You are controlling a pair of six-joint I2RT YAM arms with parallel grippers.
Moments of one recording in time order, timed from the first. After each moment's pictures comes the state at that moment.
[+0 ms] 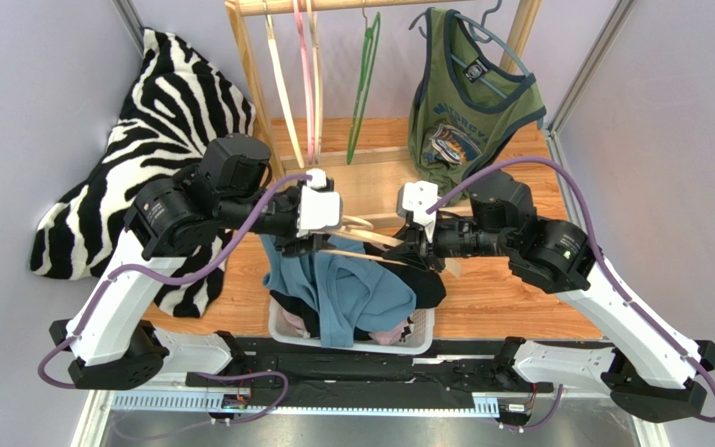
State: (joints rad) left arm -0.84 1.26 1.92 -1.29 0.50 0.68; right arm 0.92 1.07 1.48 -0.81 -0.46 -0.27
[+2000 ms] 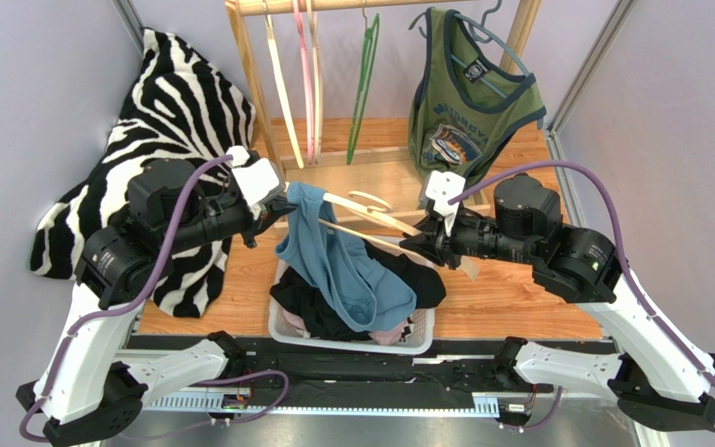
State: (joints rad) left arm -0.66 0.98 1.65 -0.98 0.29 0.34; right arm 0.91 1.00 1.50 -0.84 -0.28 -0.19
